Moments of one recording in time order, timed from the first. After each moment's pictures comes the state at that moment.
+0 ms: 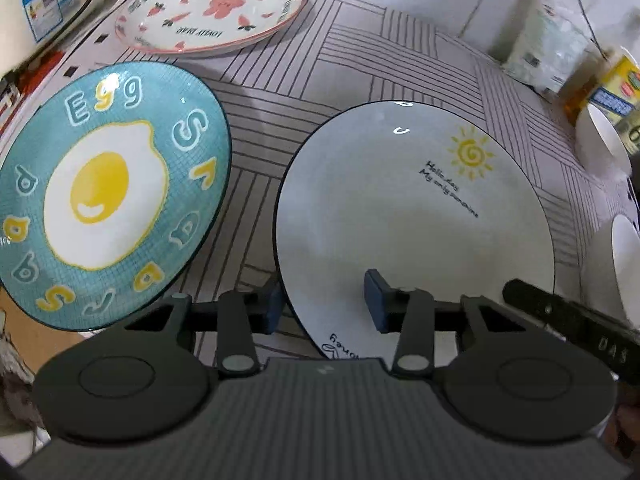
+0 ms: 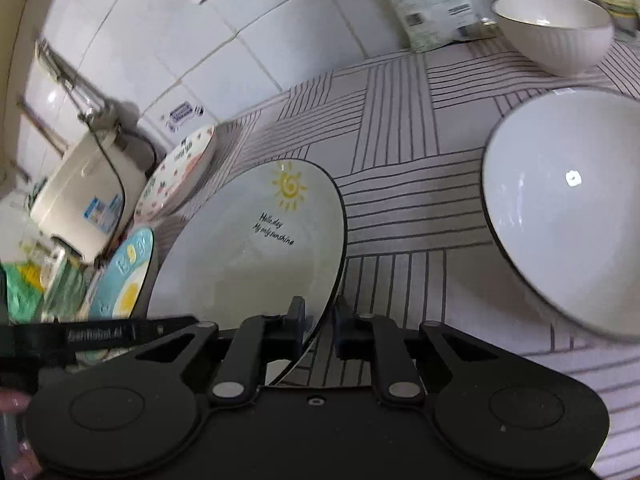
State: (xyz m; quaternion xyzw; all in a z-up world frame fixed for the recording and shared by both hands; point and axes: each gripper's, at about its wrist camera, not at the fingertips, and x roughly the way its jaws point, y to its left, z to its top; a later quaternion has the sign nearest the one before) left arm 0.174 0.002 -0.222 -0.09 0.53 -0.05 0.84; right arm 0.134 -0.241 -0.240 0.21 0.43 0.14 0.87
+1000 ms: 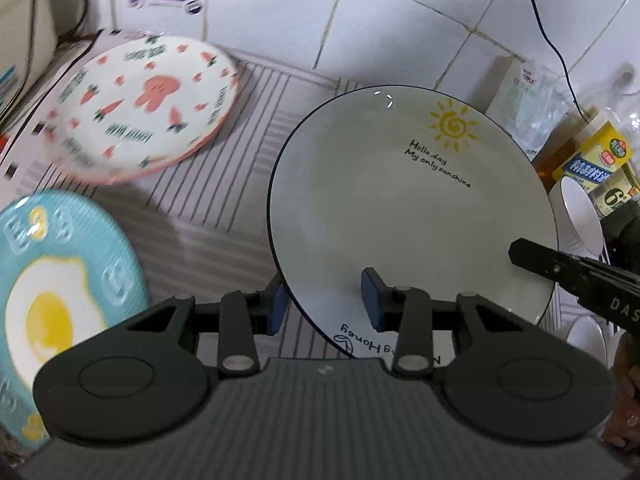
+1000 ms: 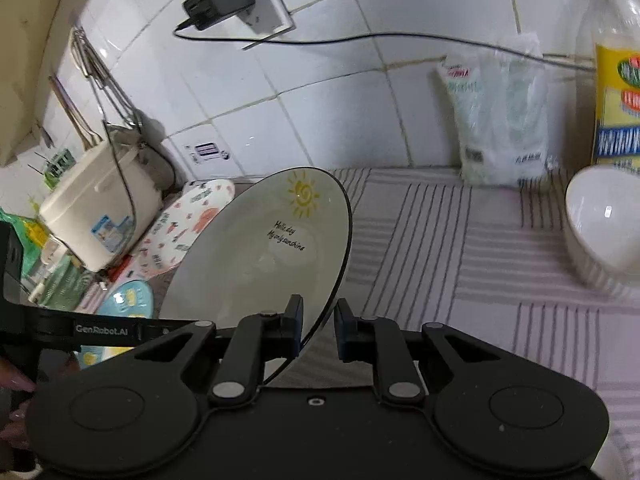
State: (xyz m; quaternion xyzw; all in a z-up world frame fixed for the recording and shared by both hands) left arm 0.262 -0.025 -0.185 -0.11 0.50 -0.09 0.86; right arm 0.239 -0.269 -0.170 0.11 0.39 0.19 0.90
